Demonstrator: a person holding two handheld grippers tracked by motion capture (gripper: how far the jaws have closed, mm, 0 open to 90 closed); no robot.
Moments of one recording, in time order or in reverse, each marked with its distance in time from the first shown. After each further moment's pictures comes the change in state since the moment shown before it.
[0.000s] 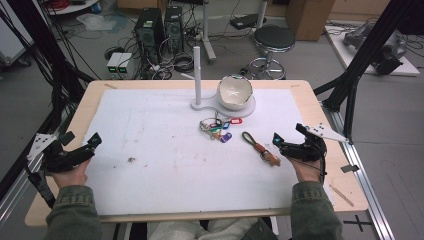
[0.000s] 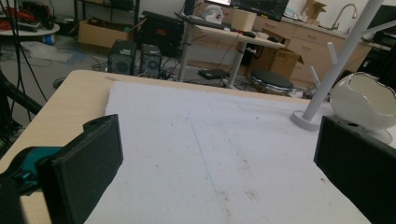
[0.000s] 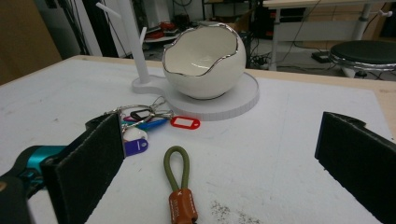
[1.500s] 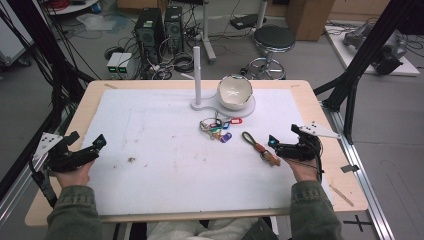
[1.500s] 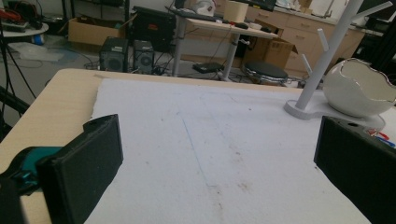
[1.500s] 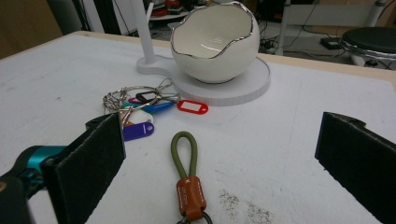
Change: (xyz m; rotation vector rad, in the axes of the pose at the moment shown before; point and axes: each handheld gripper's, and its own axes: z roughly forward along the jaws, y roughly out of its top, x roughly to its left) left arm -0.007 -0.003 0.005 0.029 -0.031 0.039; right arm 0.009 0.003 0.010 0.091 0.018 -0.048
